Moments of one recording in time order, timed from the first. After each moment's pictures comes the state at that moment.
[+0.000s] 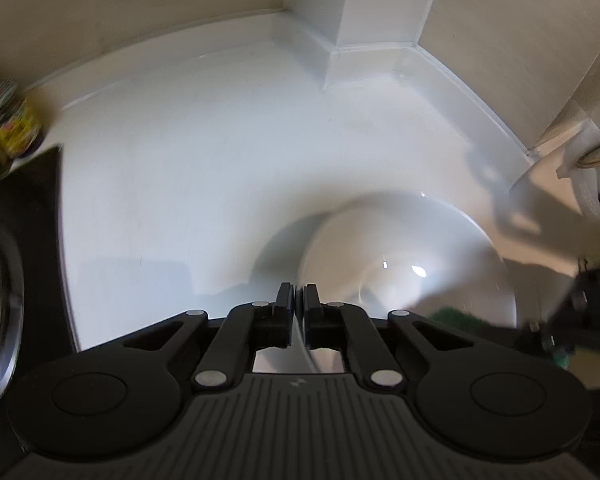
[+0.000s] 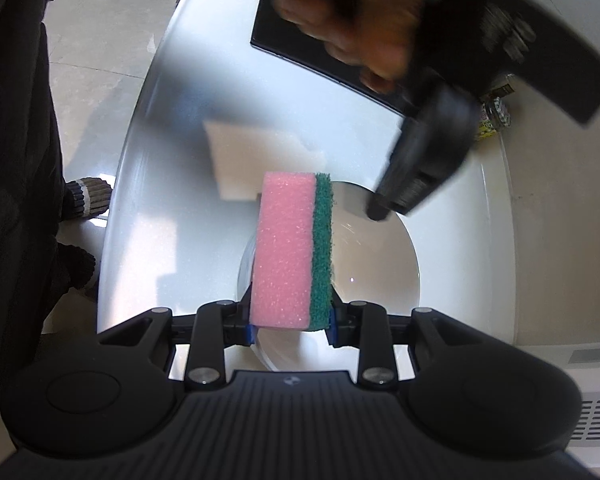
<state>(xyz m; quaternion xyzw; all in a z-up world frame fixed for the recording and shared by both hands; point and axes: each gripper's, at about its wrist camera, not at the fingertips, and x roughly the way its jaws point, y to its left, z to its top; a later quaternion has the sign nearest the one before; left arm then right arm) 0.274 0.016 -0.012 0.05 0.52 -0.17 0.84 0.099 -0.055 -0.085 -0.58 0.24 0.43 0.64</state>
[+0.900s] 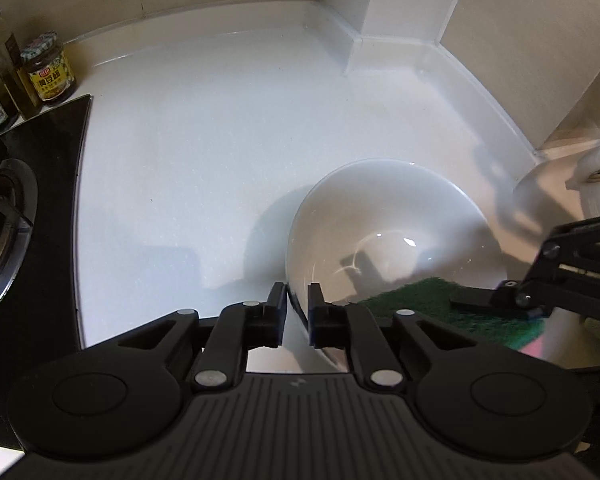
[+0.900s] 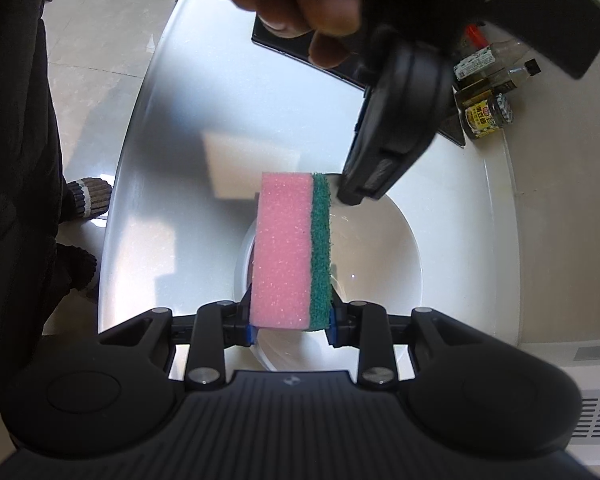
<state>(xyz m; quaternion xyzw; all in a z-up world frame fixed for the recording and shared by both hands) 0.237 0.027 -0.023 0.00 0.53 -0.14 0.84 0.106 -0.041 -0.102 -0.58 0.24 0.43 0.64</state>
